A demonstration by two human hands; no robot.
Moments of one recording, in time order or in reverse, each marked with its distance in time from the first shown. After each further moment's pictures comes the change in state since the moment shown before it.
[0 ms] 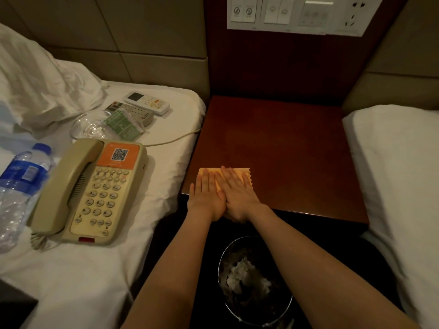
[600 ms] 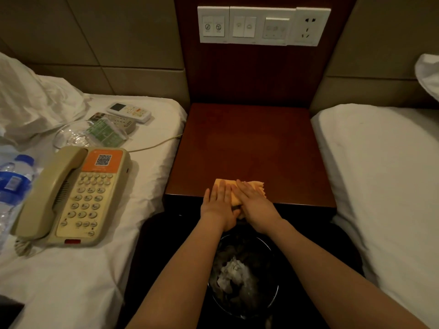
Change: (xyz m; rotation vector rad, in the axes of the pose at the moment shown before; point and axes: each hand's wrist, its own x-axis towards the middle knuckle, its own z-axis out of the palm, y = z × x) left_hand -0.036 0.056 0.015 0.340 -0.150 0.206; right_hand -0.077 0.048 0.009 -0.033 0.071 0.097
